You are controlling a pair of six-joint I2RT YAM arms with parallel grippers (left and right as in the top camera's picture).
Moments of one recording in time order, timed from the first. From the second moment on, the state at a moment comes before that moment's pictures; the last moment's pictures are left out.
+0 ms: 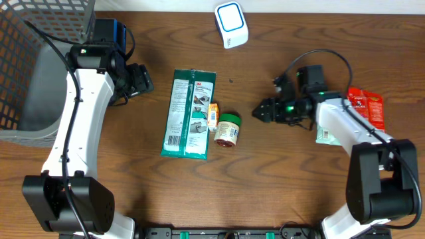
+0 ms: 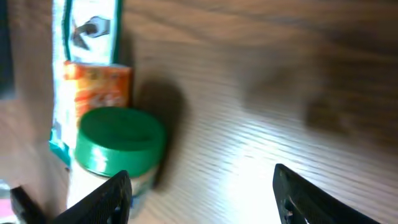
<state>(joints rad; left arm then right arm) -0.03 1.70 1.60 -1.20 -0.04 -0.41 0.15 1.78 1.05 -0.49 -0.59 0.18</state>
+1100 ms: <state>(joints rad) -0.03 1.70 1.60 -1.21 -0.04 -0.41 0.45 1.71 1.45 -0.85 -0.32 0.51</state>
